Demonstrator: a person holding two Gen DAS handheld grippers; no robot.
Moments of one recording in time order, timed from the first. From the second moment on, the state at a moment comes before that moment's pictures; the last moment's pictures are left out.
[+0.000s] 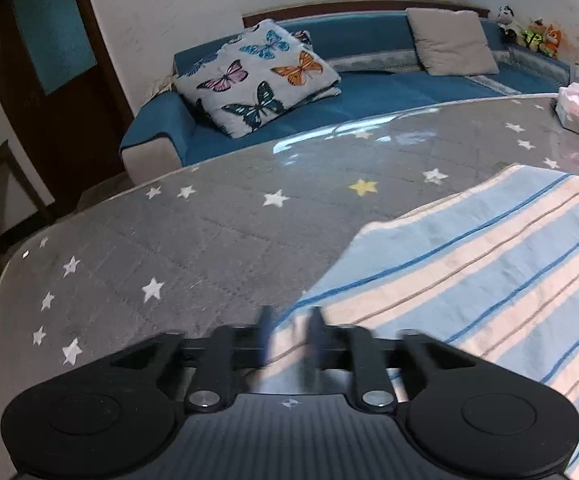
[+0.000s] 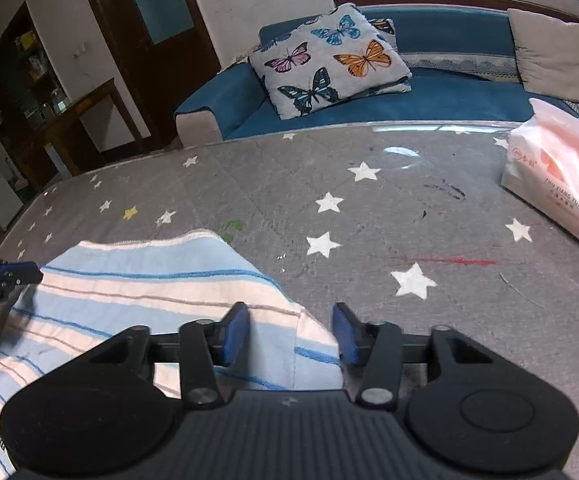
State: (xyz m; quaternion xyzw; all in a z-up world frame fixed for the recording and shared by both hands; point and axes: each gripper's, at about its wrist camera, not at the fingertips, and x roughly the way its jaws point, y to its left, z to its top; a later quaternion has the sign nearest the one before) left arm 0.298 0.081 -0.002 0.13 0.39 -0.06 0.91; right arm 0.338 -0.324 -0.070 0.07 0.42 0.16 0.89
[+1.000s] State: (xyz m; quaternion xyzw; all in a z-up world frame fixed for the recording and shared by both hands) left arm 0.210 0.019 0.020 0.18 0.34 -0.20 0.90; right arm 0.246 -0.253 -0.032 -0.08 0.36 0.24 0.90
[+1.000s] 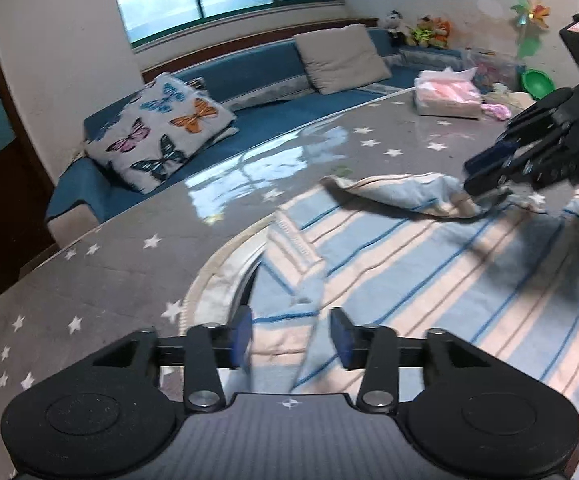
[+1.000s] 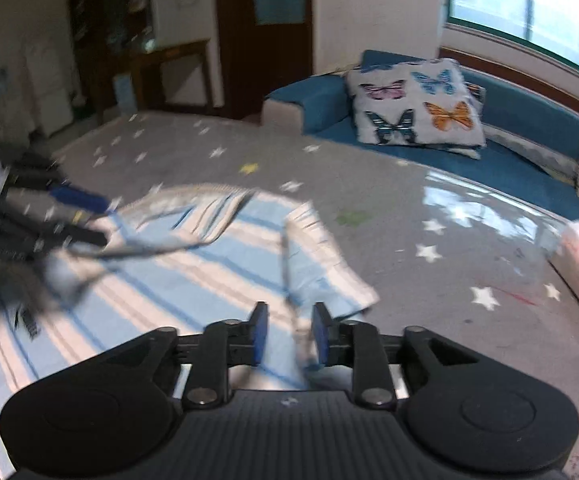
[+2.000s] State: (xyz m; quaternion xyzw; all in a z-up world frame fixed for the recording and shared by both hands) left arm 0.217 0.016 0.012 0.10 0.41 -0.21 0.88; right arm 0.297 -0.294 -0.057 0.11 0.42 0.22 0.87
